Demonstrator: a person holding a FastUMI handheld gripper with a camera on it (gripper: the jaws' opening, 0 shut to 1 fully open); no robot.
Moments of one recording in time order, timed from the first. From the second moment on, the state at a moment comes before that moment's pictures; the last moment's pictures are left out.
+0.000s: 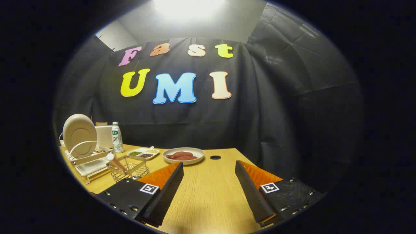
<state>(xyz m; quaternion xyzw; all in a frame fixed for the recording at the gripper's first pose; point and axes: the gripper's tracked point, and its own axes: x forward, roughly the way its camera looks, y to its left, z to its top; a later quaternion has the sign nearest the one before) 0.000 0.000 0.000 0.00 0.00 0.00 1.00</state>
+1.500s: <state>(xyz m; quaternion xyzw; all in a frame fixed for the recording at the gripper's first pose) -0.082 0.374 0.099 0.07 0.14 0.11 0.98</state>
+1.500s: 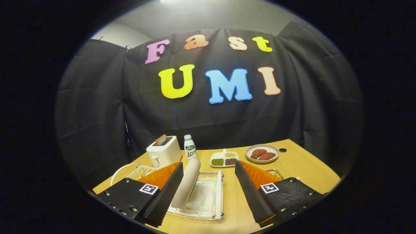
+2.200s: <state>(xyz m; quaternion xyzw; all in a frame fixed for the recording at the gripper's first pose) -0.035 0.443 0.005 0.17 0.31 0.12 0.93</state>
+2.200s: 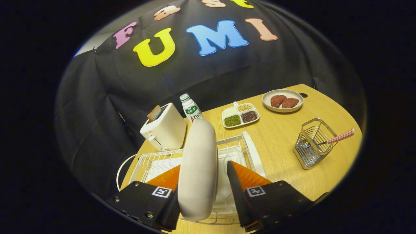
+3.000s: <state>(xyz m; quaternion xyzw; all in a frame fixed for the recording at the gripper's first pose) -0.020 0.425 0.048 -0.09 0.32 -0.03 0.94</state>
